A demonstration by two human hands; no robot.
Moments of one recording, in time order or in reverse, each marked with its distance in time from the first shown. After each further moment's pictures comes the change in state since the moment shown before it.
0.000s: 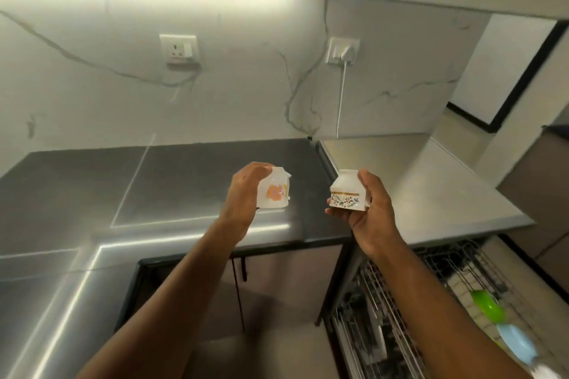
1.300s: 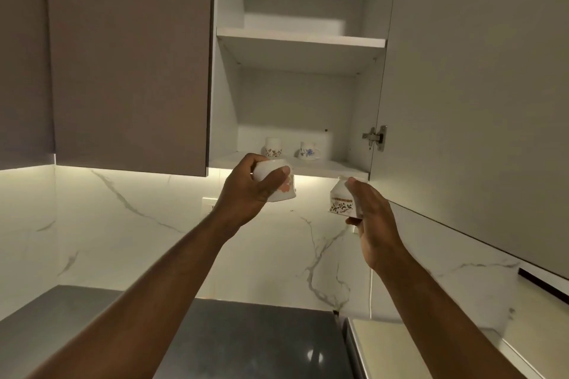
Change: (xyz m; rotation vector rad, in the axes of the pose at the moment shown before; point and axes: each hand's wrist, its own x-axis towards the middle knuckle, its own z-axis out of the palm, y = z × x) left_hand 0.165 0.253 0.047 0.456 0.289 0.682; right_hand 0.195 -0.214 0.138 -0.240 -0.236 -0.442
